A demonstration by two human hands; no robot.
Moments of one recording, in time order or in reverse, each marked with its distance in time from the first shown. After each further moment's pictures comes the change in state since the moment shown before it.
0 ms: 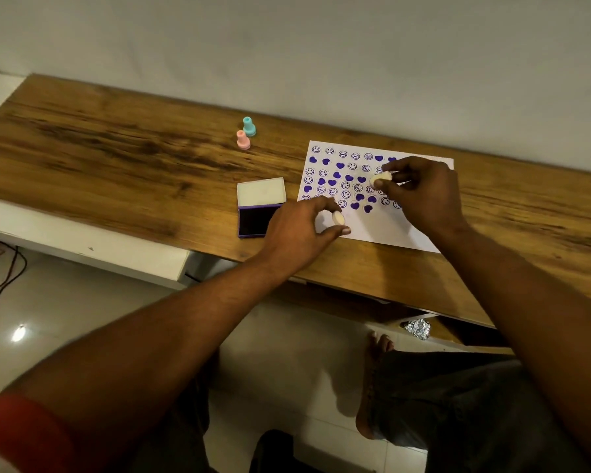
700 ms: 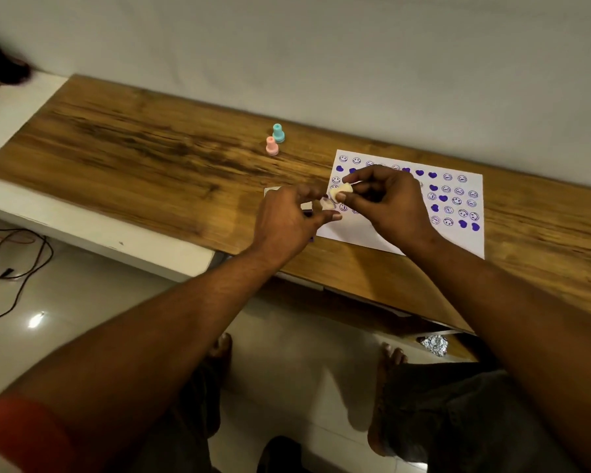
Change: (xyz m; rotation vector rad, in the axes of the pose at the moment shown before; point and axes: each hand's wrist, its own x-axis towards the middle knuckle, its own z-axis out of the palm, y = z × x) left_hand 0.009 -0.027 -0.047 -0.097 0.158 -0.132; right_hand -0.016 -0.055 0.064 0.267 -0.217 -0.200
